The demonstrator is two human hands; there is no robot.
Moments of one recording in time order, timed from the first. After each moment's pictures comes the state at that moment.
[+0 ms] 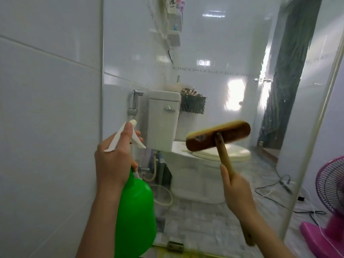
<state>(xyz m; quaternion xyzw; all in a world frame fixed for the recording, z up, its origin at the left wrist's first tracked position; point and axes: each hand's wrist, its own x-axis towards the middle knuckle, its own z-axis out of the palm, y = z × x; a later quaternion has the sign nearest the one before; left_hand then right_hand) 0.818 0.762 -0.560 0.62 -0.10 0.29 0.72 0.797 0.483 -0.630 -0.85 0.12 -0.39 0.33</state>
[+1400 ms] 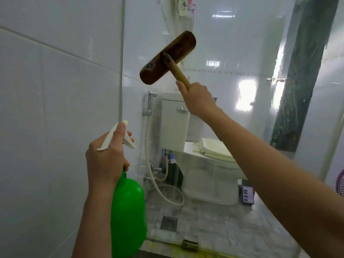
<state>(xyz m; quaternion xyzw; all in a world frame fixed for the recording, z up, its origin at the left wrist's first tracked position) 0.817 0.818 -0.564 0.64 -0.06 0.34 0.69 0.899 0.611 -0.427 -0.90 -0.01 -0.39 0.20</state>
